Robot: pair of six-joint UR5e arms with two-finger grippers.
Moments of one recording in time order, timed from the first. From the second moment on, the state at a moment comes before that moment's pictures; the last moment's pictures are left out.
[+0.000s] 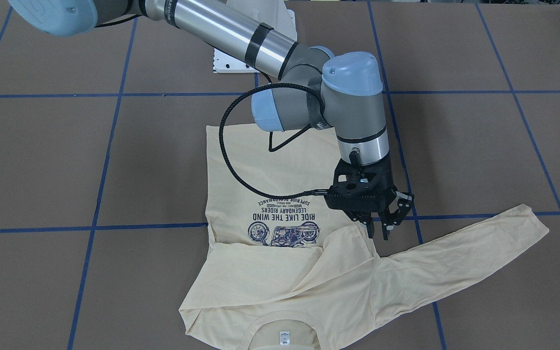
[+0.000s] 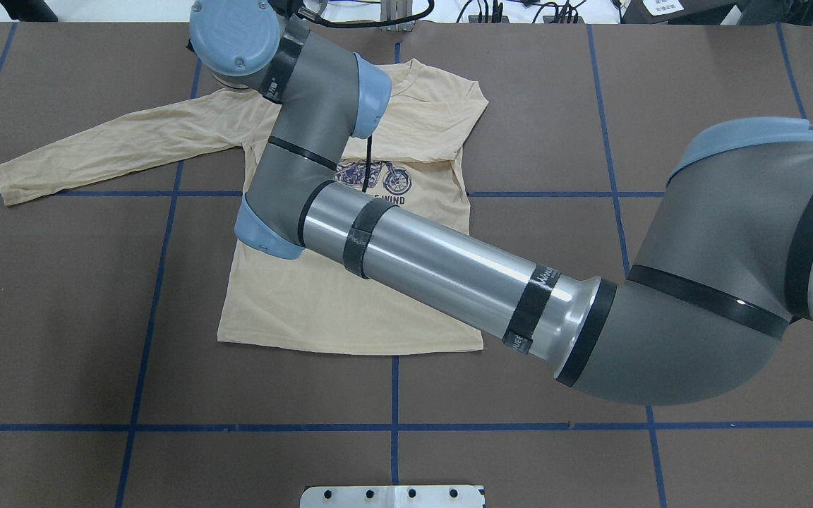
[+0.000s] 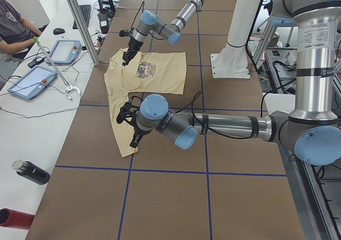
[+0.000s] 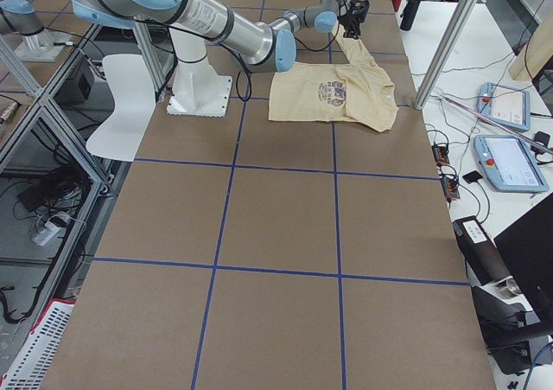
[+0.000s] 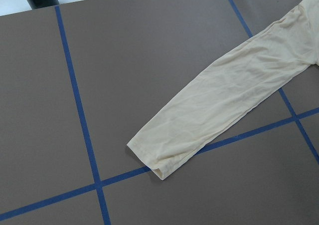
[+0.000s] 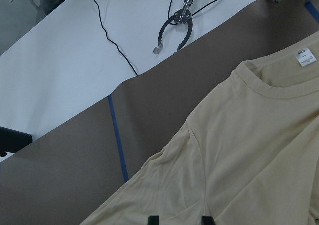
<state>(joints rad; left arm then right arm) -1.53 -1.50 -1.66 -2.17 -2.47 -0.19 0.59 -0.11 0.64 -0.90 1.54 1.66</state>
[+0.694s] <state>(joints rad) -1.35 -1.61 -1.41 -2.40 -2.37 -0.31 0.69 -0.34 1.05 -1.17 1.73 1.67</state>
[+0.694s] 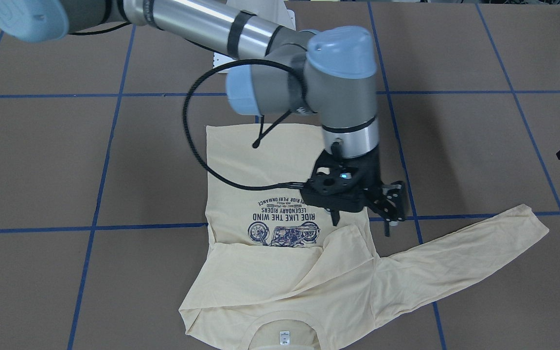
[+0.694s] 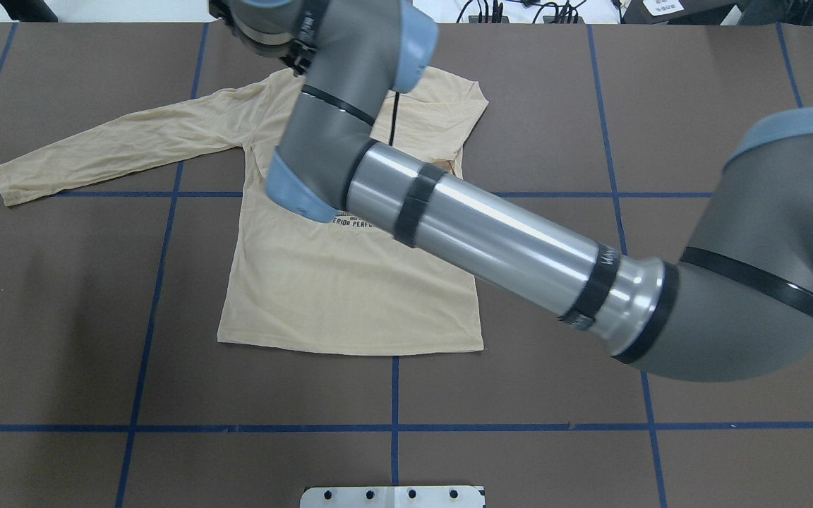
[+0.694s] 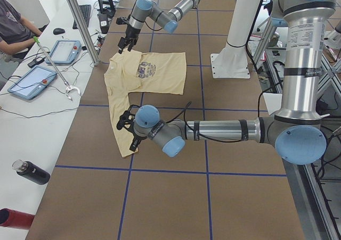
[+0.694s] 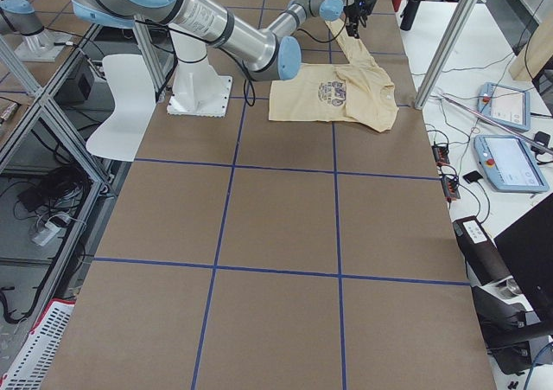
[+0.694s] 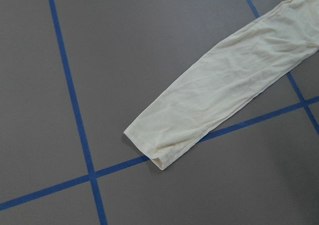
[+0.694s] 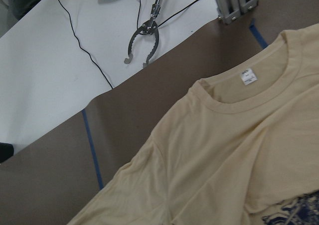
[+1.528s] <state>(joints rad) -1.30 -1.93 -0.88 -2.46 -2.33 -0.28 0.84 -1.00 1.71 -1.26 2.04 1.47</state>
